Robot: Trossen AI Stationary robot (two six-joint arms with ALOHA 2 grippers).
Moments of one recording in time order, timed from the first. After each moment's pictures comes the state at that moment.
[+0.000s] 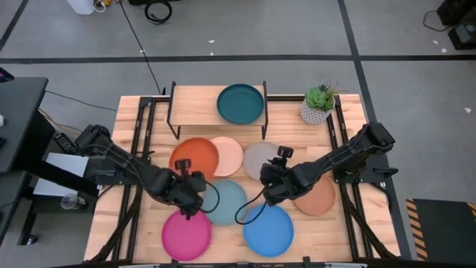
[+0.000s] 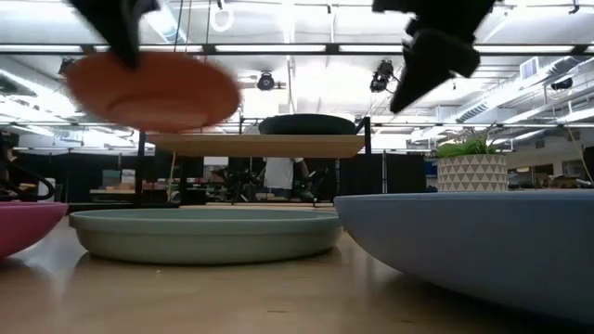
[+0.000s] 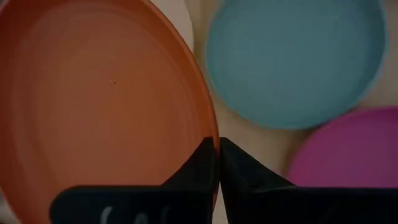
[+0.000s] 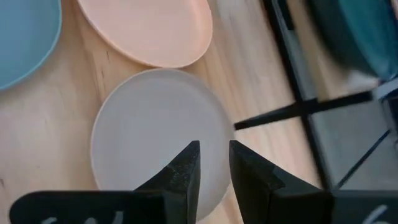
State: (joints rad) left arm -0.55 1.54 1.34 -1.17 -0.44 -0.60; right arm 0.42 1.70 1.27 -1.00 0.81 0.56
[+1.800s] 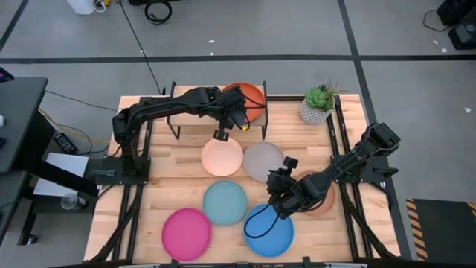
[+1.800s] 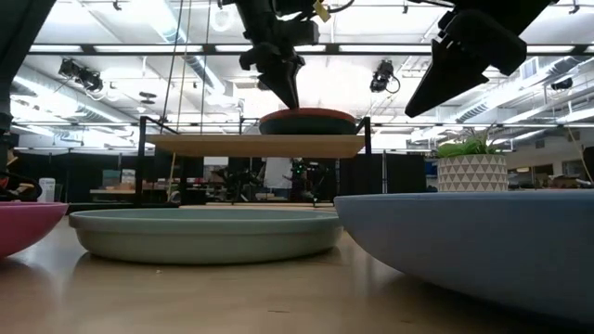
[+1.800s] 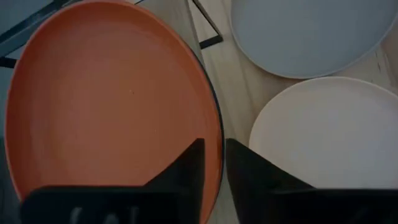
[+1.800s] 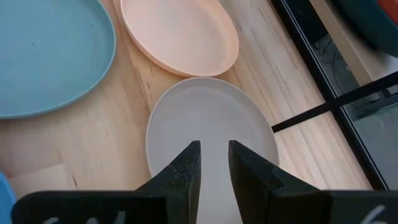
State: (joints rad) left arm 0.29 1.87 1.80 -0.98 -0.12 0.65; right arm 0.54 1.66 1.12 -0.81 0.86 0.69
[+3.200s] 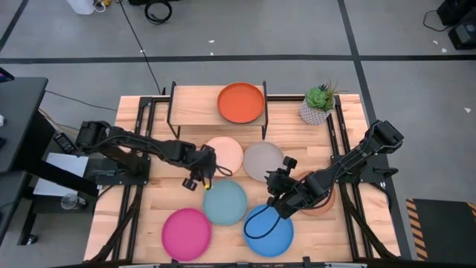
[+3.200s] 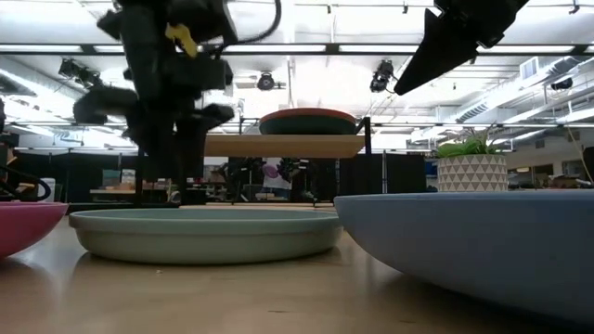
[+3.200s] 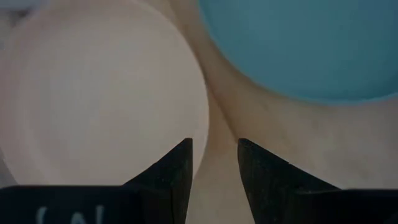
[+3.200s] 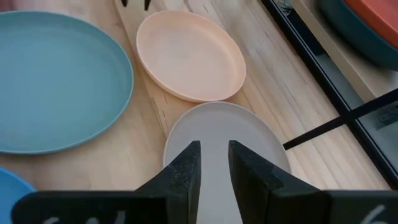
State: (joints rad) left arm -0.07 1.51 0.88 -0.54 -0.06 0.43; right arm 0.55 1.62 1.12 -0.71 0.87 0.66
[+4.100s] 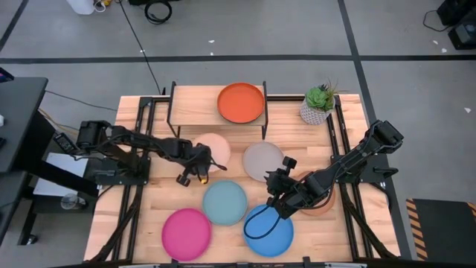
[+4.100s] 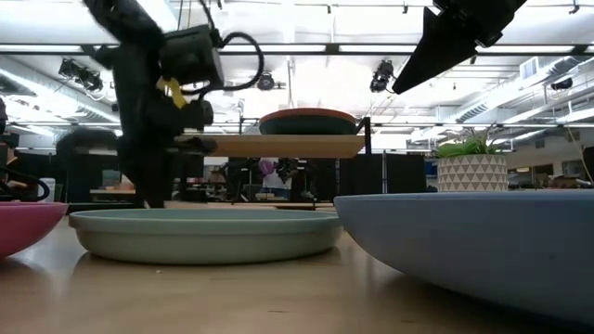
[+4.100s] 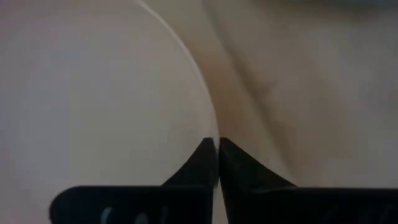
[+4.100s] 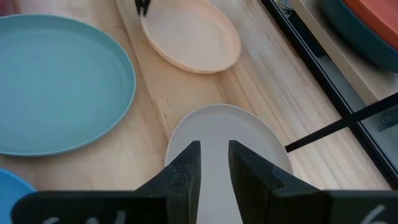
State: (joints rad) left arm 0.02 1.51 0.75 -0.52 -0.01 0.53; right arm 0.55 1.62 1.12 -0.70 0.87 0.65
